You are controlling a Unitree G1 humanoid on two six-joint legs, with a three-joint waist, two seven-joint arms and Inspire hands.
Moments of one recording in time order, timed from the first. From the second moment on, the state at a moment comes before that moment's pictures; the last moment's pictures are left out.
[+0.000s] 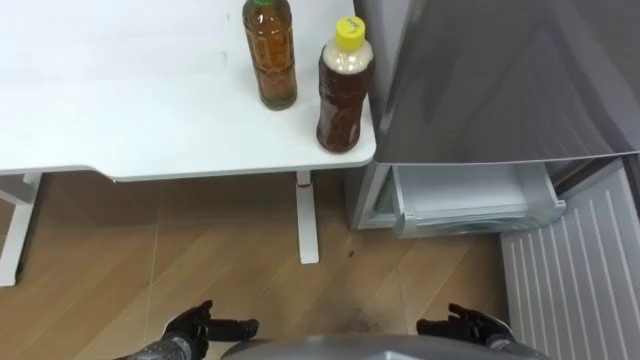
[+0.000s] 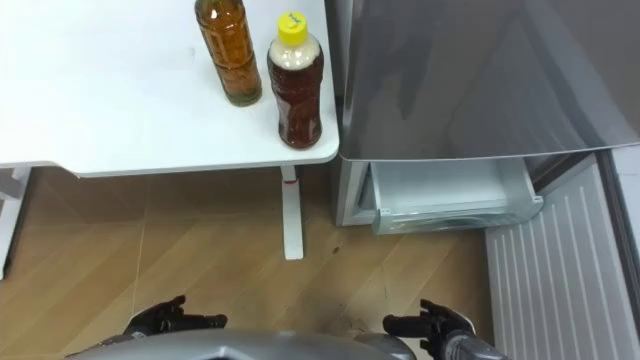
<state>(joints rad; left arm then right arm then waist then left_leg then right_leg) 0.10 0.21 -0.02 1.15 -0.09 0.04 -0.13 0.06 -0.23 0.09 1.24 0.22 0.01 0.15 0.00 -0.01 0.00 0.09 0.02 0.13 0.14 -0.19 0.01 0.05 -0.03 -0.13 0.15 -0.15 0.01</state>
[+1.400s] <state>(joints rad) 0.18 0.18 0.11 1.15 -0.20 0.03 0.16 0.09 -0.23 0.06 1.25 0.23 0.00 0.06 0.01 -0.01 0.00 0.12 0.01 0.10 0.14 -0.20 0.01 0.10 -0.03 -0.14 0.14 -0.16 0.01</state>
